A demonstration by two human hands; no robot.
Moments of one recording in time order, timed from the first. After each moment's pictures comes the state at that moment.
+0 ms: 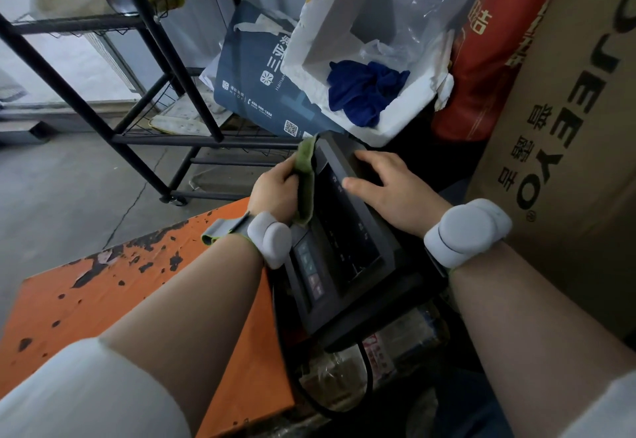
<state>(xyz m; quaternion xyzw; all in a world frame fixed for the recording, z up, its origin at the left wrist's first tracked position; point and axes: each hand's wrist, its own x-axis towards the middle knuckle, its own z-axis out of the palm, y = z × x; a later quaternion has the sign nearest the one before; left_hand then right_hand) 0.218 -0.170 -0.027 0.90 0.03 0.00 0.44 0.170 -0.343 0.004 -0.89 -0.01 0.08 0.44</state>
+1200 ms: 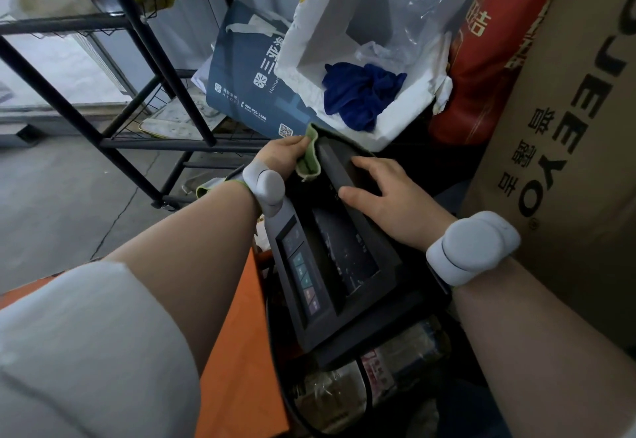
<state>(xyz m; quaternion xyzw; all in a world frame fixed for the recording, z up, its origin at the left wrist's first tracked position) 0.290 -0.184 -0.016 0.81 0.03 -0.12 0.57 0.175 -0.344 -0.002 -0.89 -0.01 0.08 0.44</state>
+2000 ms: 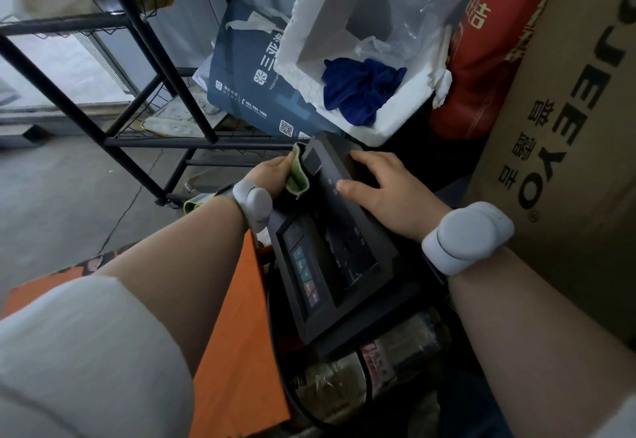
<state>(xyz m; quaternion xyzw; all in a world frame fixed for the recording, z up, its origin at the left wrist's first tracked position) 0.273 -0.163 -0.030 0.93 0.01 -0.17 0.33 0.174 -0.344 -0.002 -0.90 -0.01 0.07 0.44</state>
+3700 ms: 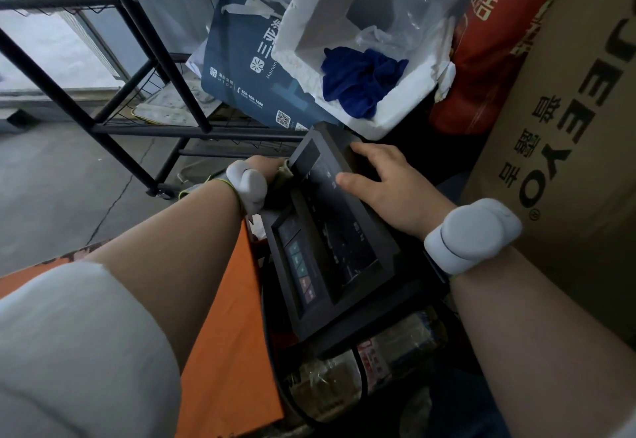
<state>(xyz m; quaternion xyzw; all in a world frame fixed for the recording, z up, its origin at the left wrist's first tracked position) 0.279 -0.165 -0.033 0.92 0.14 -0.18 0.32 0.175 -0.343 -0.001 -0.89 0.00 0.08 0.45</state>
